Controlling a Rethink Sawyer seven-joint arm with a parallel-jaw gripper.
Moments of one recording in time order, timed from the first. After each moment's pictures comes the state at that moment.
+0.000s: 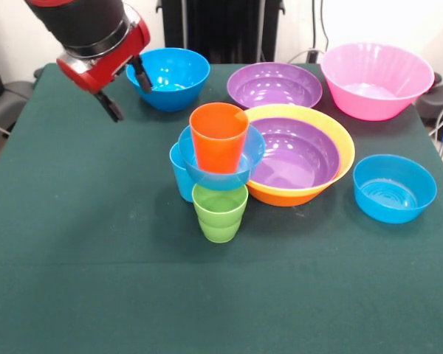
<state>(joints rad) -0.73 -0.53 0.47 1.33 -0.32 1.23 0.69</state>
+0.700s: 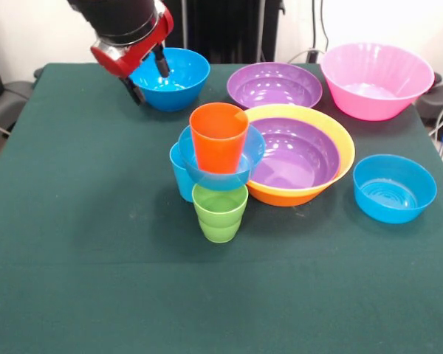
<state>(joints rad) -0.73 -0.61 0.44 1.52 -0.36 1.14 0.69</state>
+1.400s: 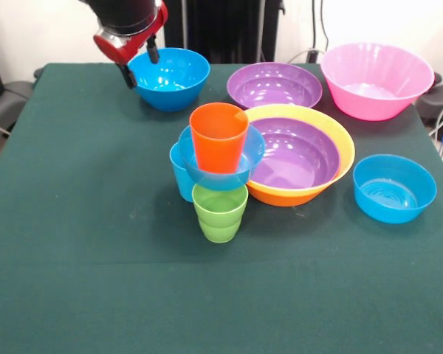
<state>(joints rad) -0.75 -0.64 0.40 1.65 -0.46 1.04 0.69</state>
